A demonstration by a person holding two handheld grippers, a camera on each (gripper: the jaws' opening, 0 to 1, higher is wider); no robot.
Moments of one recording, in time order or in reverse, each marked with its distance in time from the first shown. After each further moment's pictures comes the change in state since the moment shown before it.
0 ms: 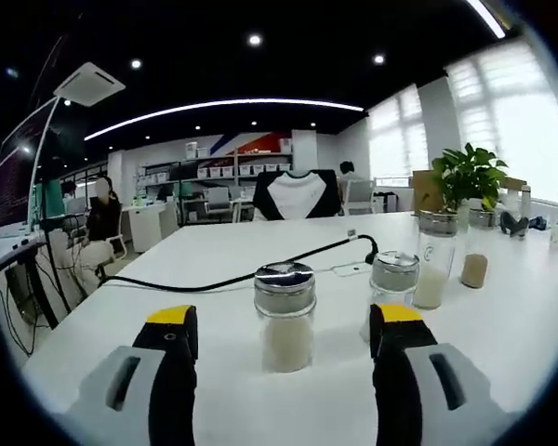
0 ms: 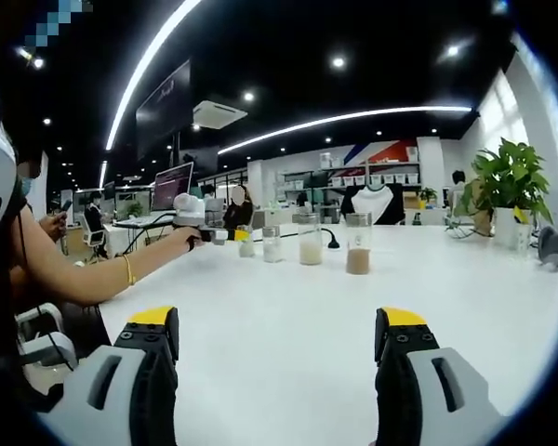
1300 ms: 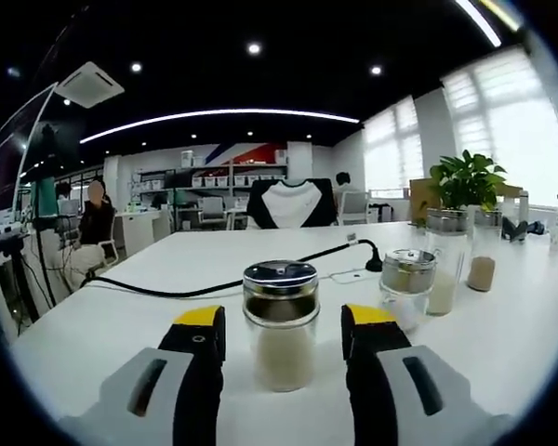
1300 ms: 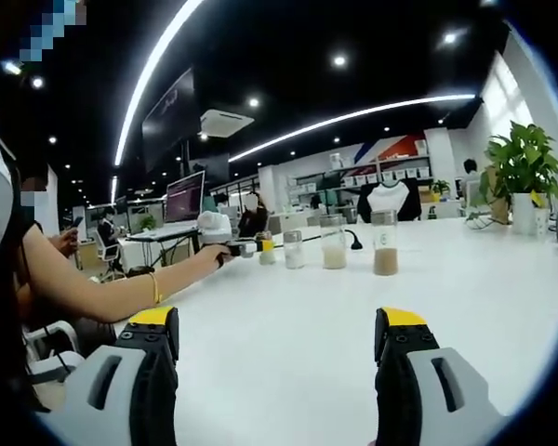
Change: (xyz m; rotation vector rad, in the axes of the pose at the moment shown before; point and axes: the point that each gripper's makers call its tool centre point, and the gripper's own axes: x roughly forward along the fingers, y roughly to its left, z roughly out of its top) left arm 0.028 -0.003 -0.007 -0.009 -0.049 -0.038; right arm 0.024 0.027 0.004 0.063 -0.025 0.077
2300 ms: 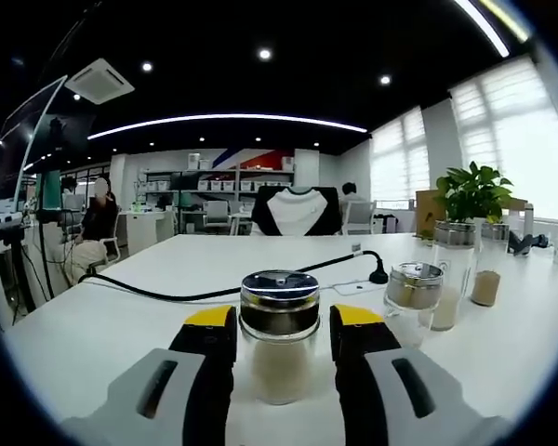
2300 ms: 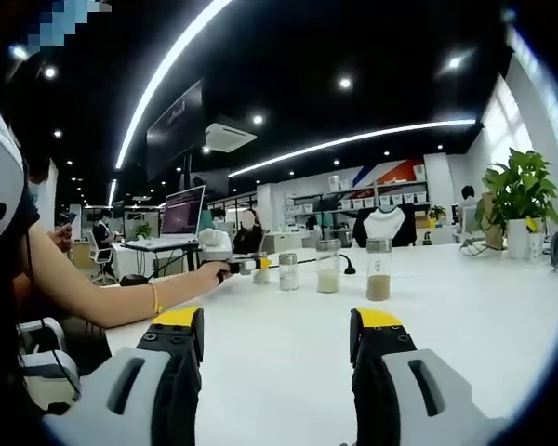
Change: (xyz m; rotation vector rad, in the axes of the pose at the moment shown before) left arm -0.014 -0.022 0.006 -0.044 -0.042 0.013; right arm -0.007 -0.002 0.023 -0.068 -0.099 -0.044
